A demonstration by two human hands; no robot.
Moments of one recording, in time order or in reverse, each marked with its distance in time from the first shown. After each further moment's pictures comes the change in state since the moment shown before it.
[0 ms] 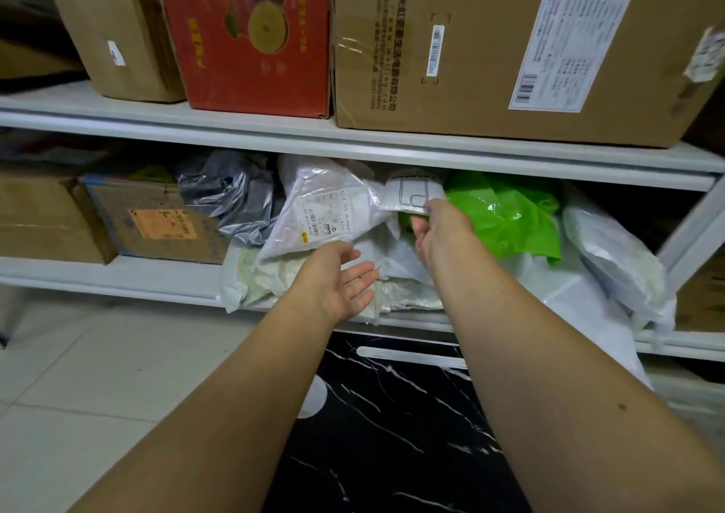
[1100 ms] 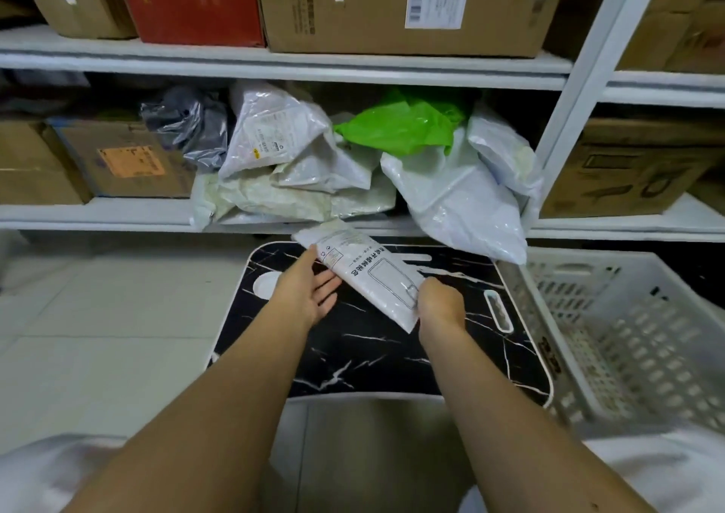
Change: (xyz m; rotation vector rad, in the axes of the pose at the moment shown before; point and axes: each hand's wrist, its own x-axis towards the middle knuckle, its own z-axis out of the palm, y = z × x) left_hand -0.096 -0.166 -0.025 0.029 0.118 -0.031; right_hand -0.095 0.117 -0.263 -0.599 0.224 -0.005
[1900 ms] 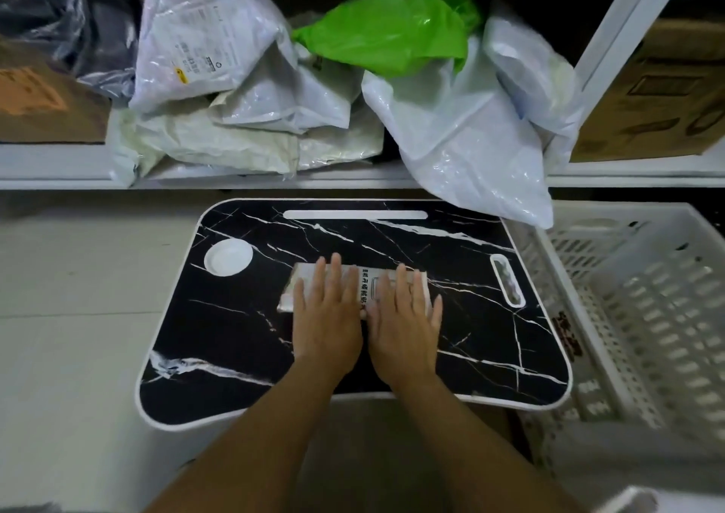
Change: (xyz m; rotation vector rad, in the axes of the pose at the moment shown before) left_hand 0.088 -0.126 -0.004 2.006 0.109 0.785; right_hand 0.063 0.121 0.040 -1.094 0.024 -0.836
